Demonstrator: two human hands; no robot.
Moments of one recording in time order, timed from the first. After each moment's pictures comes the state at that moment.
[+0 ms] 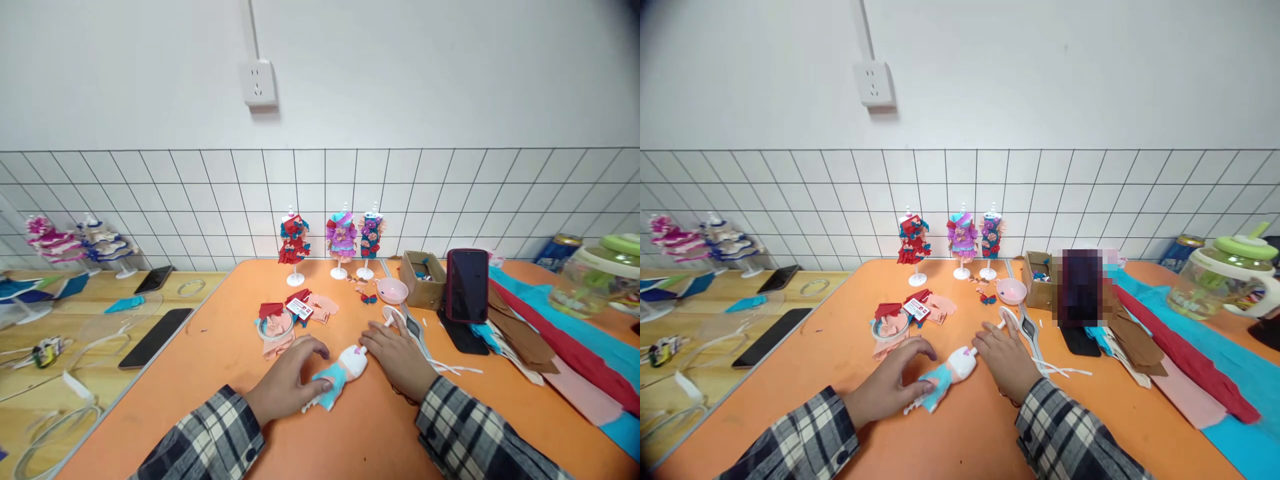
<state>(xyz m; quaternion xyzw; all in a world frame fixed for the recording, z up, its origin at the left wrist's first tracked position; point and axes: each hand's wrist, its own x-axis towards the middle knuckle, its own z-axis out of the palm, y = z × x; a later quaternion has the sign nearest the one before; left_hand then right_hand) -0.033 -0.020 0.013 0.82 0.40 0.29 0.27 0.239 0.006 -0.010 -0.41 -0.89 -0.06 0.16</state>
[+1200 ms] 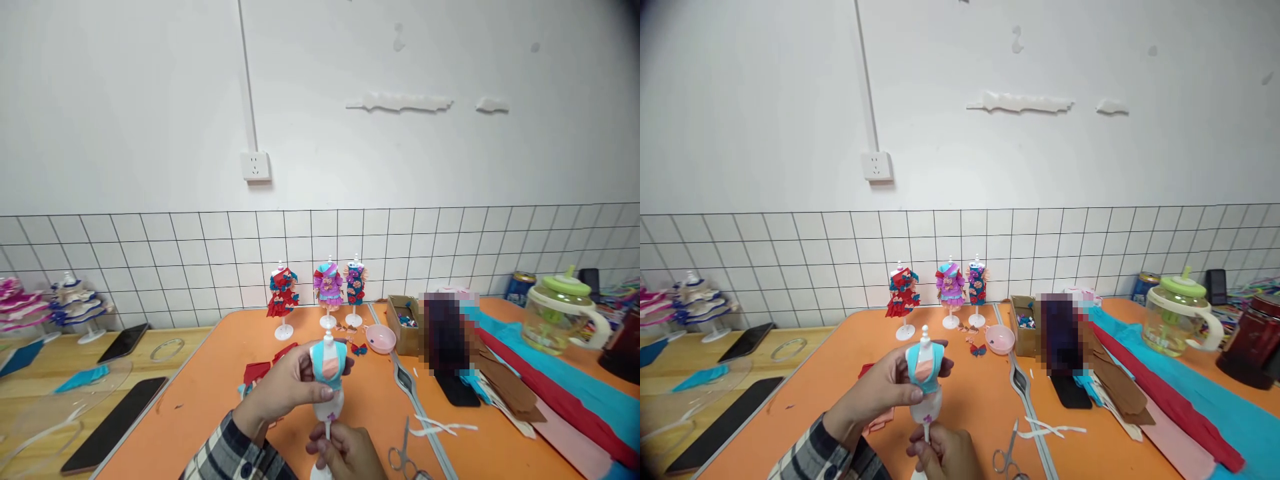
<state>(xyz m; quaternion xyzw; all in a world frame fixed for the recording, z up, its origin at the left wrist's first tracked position) -0.002 0.016 0.115 0.63 0.22 0.36 0.66 0.143 -0.025 -0.025 -0.39 -0.66 0.47 0.43</state>
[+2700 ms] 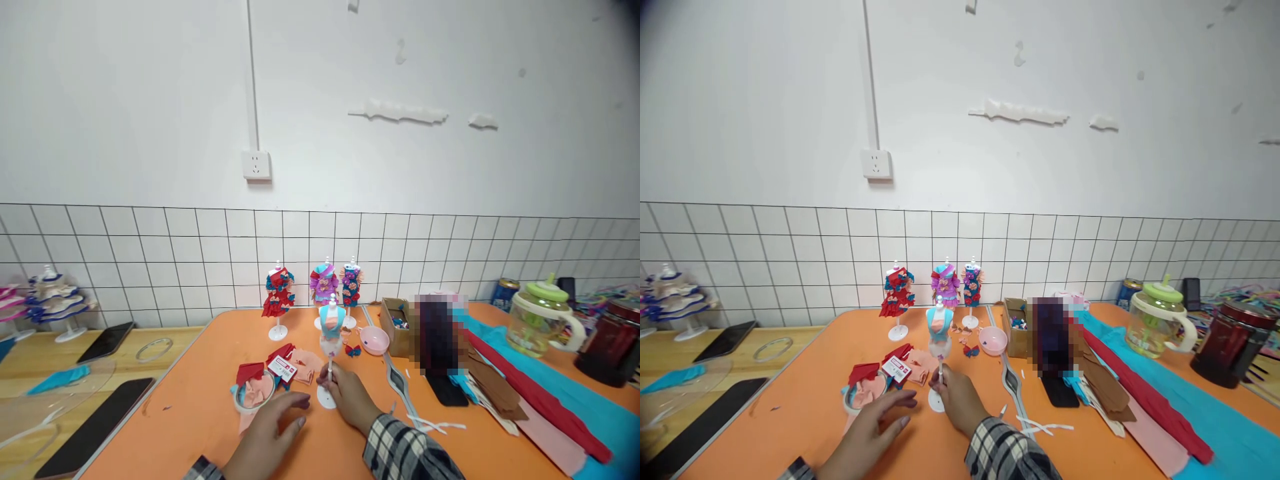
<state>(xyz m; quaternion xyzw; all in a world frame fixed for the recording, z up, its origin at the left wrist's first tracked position) -0.045 0.013 -0.012 0.76 0.47 0.35 0.29 0.169 0.057 -0.019 -0.46 -0.75 0.29 0.37</state>
